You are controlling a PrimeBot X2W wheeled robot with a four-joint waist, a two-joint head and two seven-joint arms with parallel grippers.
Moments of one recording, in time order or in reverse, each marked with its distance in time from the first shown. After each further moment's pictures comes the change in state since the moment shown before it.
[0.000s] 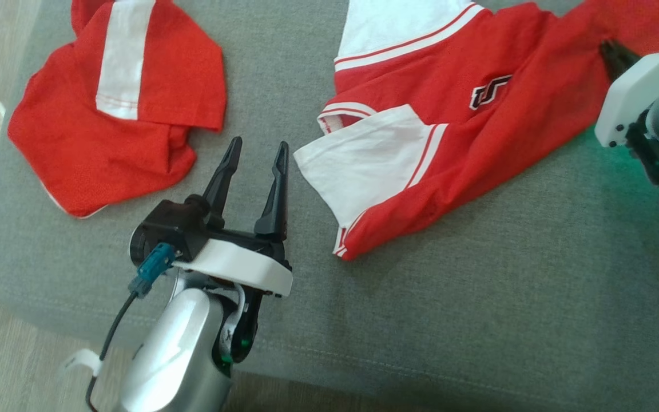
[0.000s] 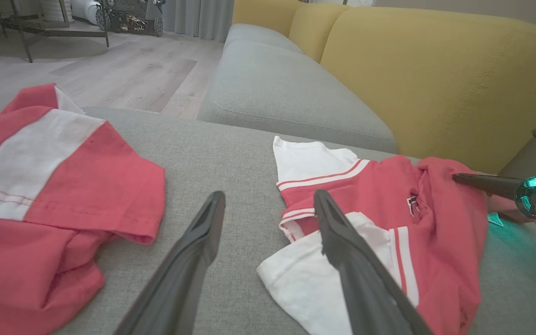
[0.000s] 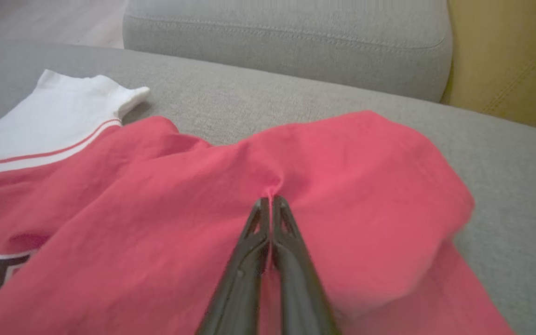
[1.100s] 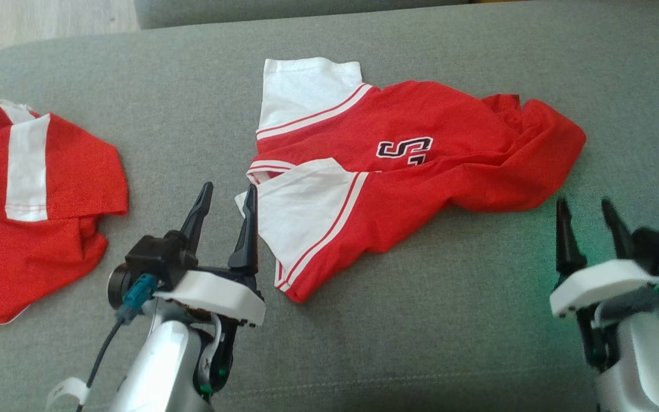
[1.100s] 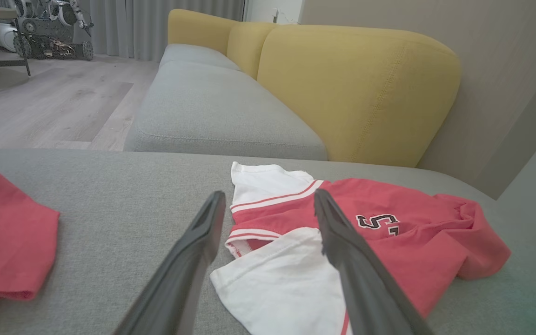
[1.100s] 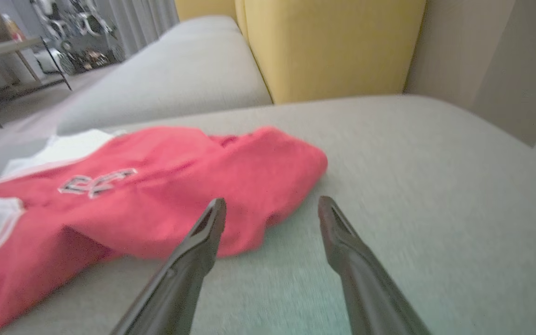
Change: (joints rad) left arm 0.098 0.000 0.098 0.071 0.058 -0.033 -0.003; right arm 0.678 0.293 -0.430 -0.405 -0.273 0.000 -0.328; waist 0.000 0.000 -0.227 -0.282
